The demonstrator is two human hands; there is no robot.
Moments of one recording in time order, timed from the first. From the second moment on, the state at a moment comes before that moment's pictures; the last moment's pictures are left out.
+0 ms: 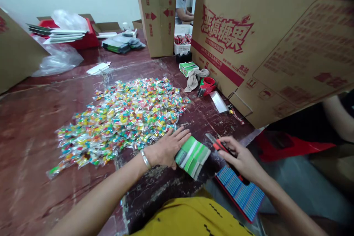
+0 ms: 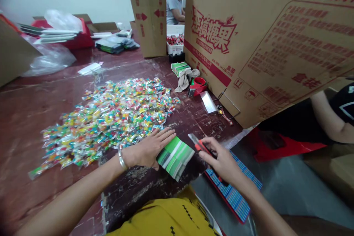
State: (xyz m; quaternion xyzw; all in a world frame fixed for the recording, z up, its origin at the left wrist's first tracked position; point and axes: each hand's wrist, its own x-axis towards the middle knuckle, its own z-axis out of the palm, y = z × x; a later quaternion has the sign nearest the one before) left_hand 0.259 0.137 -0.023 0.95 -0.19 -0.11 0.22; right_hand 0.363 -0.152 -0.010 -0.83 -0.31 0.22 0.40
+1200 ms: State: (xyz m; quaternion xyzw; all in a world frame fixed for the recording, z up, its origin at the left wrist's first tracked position) left_hand 0.258 0.133 -0.030 0.95 -0.19 -0.05 0.26; right_hand 0.282 -0.138 -0.019 -0.89 -0.42 0.15 0.08
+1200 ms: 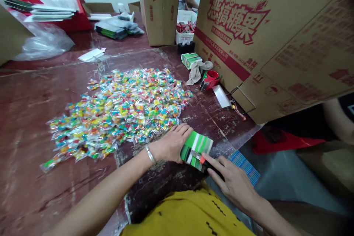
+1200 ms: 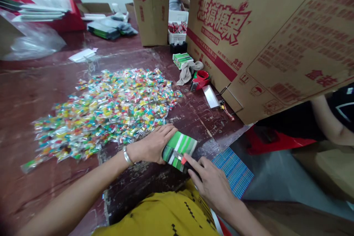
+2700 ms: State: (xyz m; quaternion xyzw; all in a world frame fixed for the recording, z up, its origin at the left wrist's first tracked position) left_hand 0.181 0.082 -0.076 0.94 -0.16 0.20 0.22; right_hand 0.295 -0.106 -0.024 -0.87 -0.46 0.15 0.09
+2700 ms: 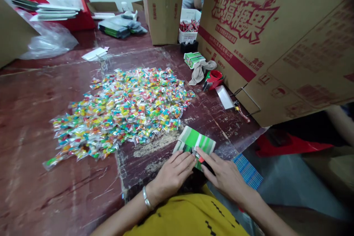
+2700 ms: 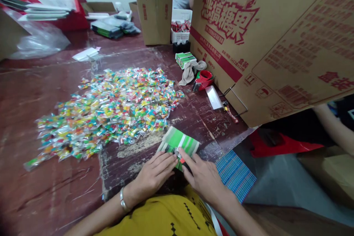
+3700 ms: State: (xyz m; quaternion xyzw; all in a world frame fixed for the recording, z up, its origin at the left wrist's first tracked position) left_hand 0.181 0.076 -0.092 0.94 -0.14 0.23 0.22; right_hand 0.372 -0.135 0.000 -0.71 -0.15 0.47 0.50
